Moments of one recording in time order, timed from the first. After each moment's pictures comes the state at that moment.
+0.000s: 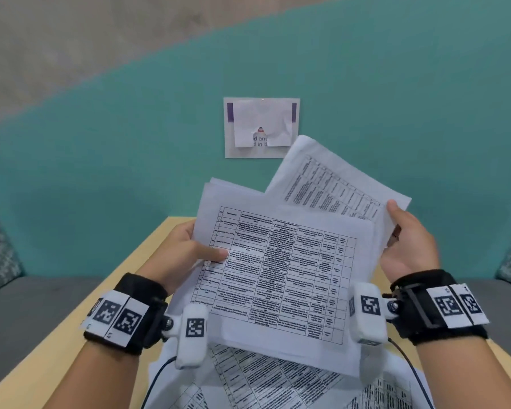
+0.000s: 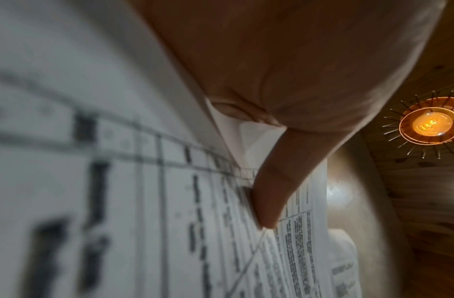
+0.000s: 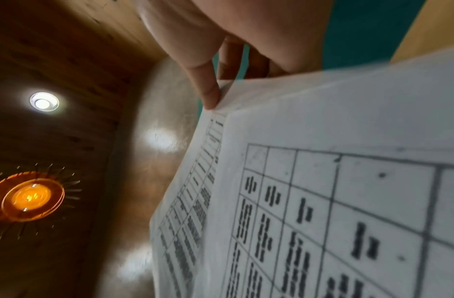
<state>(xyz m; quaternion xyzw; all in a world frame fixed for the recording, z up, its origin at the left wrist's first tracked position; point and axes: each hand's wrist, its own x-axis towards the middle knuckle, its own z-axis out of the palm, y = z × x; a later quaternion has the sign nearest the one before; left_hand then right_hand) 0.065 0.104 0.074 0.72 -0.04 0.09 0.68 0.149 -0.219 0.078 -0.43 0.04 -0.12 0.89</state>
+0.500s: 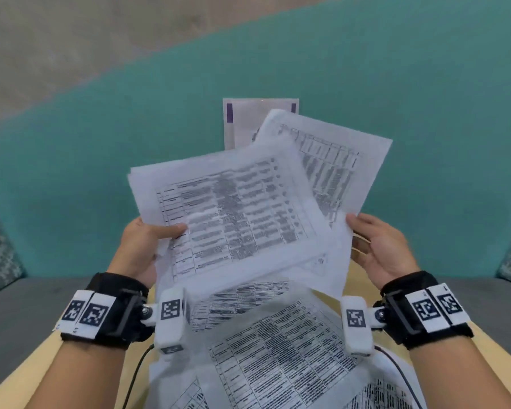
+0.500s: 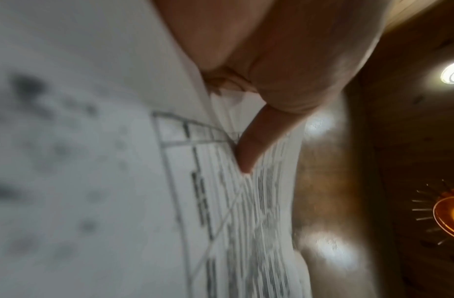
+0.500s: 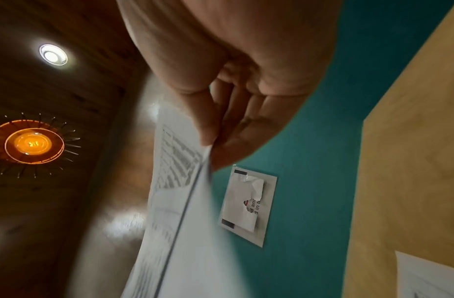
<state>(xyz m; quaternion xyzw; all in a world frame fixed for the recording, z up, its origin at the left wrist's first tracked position) 0.061 0.140 0.081 0.58 0.09 0.21 0.78 0.154 -0.201 0.068 -0.55 -0.01 -0.05 0.83</state>
